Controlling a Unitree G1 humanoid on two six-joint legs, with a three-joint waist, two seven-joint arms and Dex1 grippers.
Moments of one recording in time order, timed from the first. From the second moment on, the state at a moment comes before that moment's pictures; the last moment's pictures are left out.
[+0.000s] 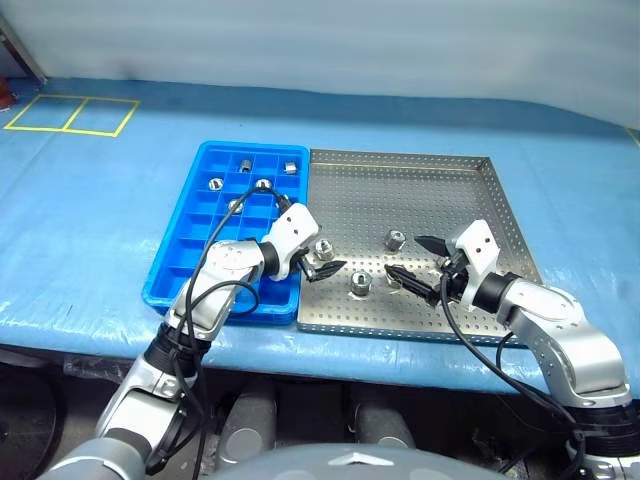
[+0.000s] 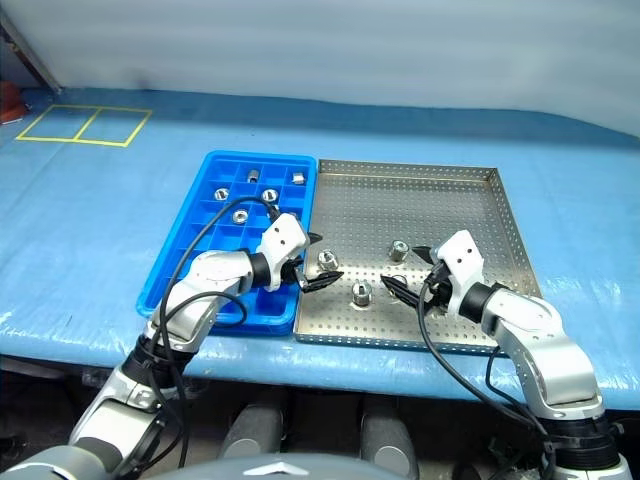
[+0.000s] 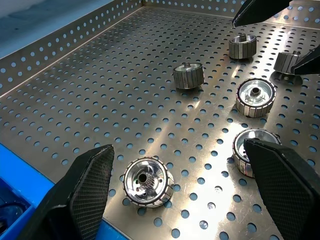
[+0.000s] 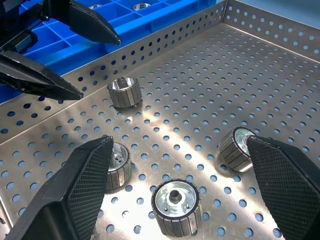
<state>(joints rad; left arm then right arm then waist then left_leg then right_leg) -0.44 0.32 -0.31 -0.12 -0.10 0.58 -0.72 -0.02 -0.62 -0.10 -0.37 0.41 0.55 0.68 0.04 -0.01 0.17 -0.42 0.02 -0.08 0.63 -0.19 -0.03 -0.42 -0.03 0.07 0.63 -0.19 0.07</state>
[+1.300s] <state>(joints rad) -0.46 0.30 -0.37 -0.12 -0.10 0.58 -0.75 -0.03 -0.62 -0.08 -0.36 0.38 0.53 0.70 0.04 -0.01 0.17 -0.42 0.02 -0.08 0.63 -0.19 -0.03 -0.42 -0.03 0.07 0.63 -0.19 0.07</state>
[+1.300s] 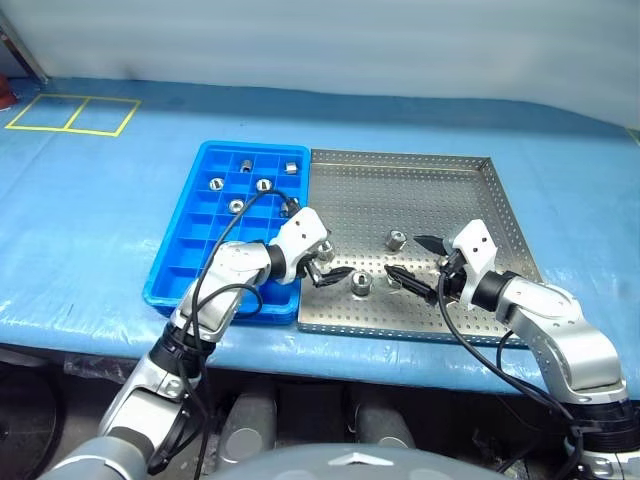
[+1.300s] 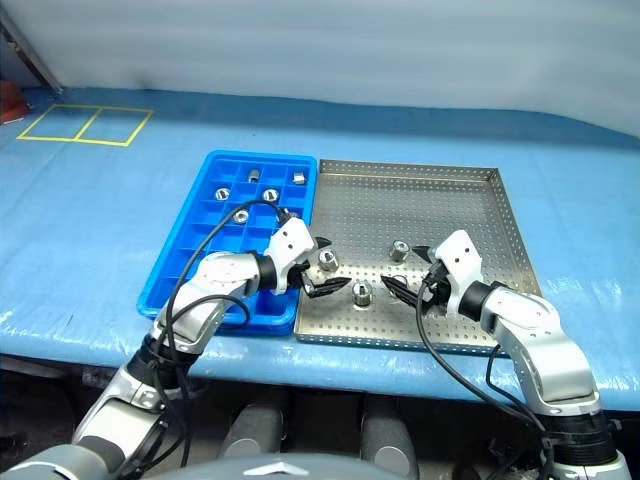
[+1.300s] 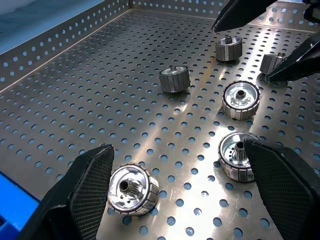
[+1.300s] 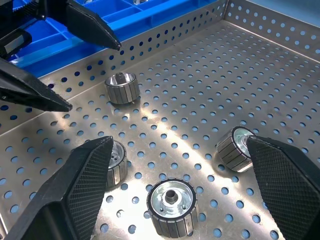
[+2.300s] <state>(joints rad) -0.55 0.23 -0.56 0.06 0.03 0.52 -0.80 -0.02 -0.62 -0.07 -0.37 0.38 0.53 0.66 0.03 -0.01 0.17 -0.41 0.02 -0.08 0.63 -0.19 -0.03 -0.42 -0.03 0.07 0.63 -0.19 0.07</state>
